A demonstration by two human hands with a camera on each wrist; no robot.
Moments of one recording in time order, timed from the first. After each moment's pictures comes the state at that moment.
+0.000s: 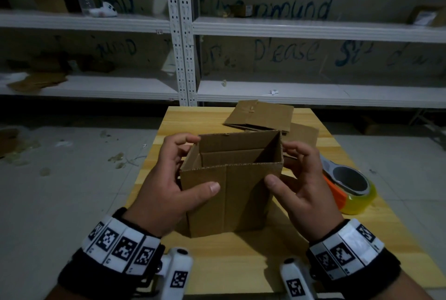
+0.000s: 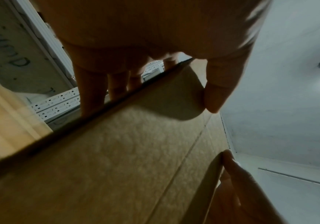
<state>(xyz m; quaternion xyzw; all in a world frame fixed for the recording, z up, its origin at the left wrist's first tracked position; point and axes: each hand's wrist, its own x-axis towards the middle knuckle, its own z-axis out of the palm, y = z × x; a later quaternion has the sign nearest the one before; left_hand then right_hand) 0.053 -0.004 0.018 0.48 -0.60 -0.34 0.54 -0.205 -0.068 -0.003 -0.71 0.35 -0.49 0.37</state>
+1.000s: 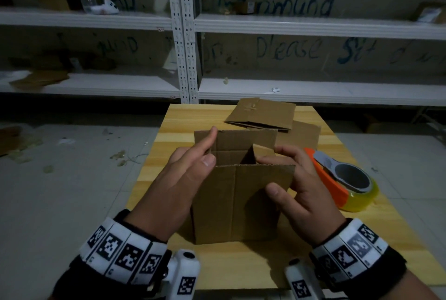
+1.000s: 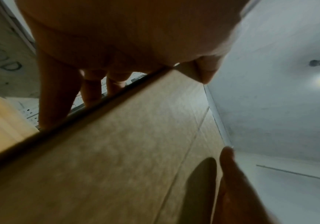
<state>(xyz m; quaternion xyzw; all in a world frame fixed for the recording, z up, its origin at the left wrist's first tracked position) 0.038 0.004 0.031 0.57 -0.61 -0.32 0.44 -0.214 -0.065 -0.005 -0.80 0.38 -0.37 0.28</state>
